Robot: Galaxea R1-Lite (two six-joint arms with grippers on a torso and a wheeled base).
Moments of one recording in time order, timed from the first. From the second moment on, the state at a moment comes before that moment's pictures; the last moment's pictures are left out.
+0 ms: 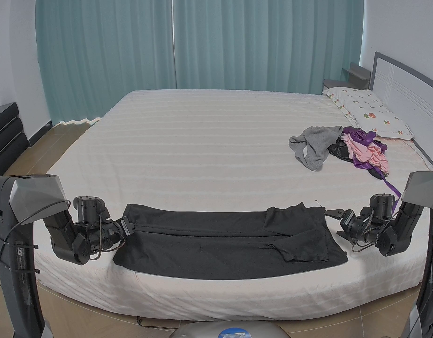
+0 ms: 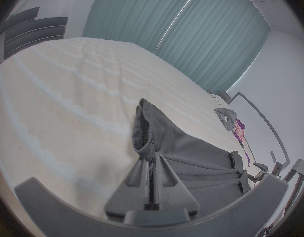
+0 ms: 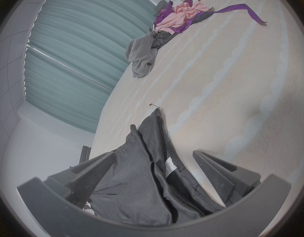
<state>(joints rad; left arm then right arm) -0.03 2.38 -0.73 -1.05 -0.21 -0.49 -0.08 2.39 -0.67 -1.13 0.39 0.79</state>
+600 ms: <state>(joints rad) -0.03 2.31 -0.71 -1.05 -0.19 -0.49 -0.08 2.39 -0.67 -1.13 0.39 0.78</state>
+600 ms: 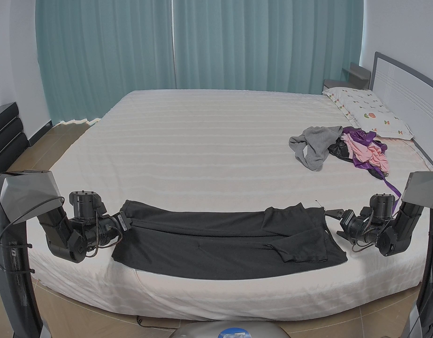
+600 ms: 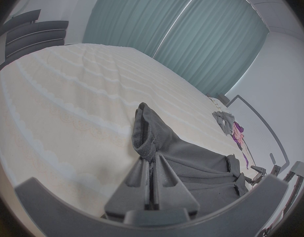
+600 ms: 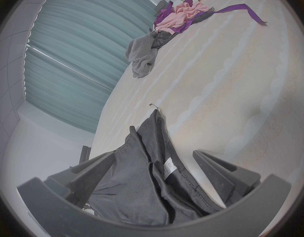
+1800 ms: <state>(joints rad) -0.06 2.39 -0.74 -1.09 -0.19 -0.51 -0.08 2.39 -0.67 -1.13 0.39 0.78</state>
